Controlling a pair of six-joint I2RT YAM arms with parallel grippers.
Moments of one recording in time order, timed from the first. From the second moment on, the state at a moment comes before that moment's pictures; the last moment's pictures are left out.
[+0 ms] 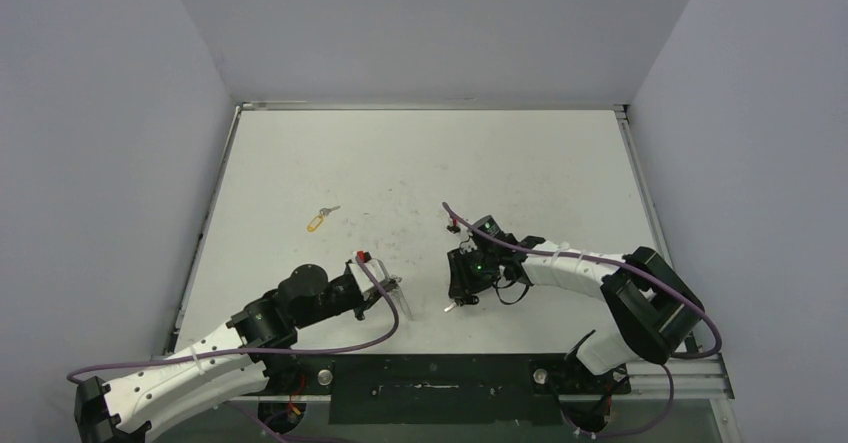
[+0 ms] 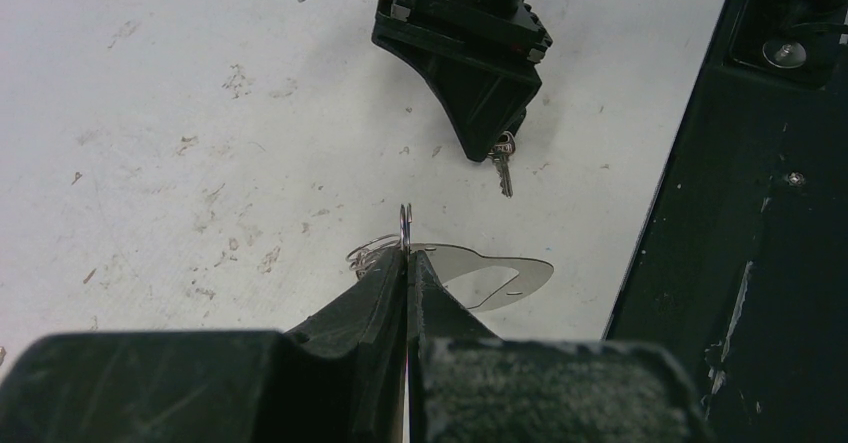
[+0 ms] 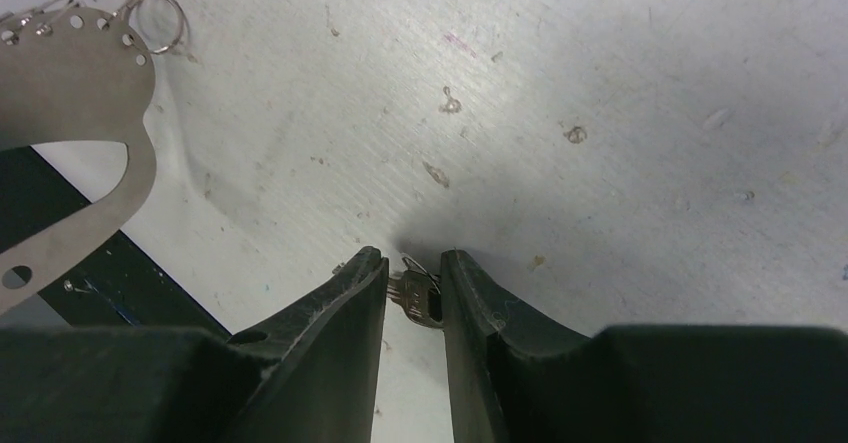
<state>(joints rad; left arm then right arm) -0.98 0.54 0.38 -0.12 0.09 0.09 0.72 1.49 0.68 -0.21 -0.33 0.35</state>
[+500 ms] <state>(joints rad) -0.98 0.54 0.36 -0.11 0.09 0.09 0.71 1.43 0.64 -0.25 -0.32 0.35</state>
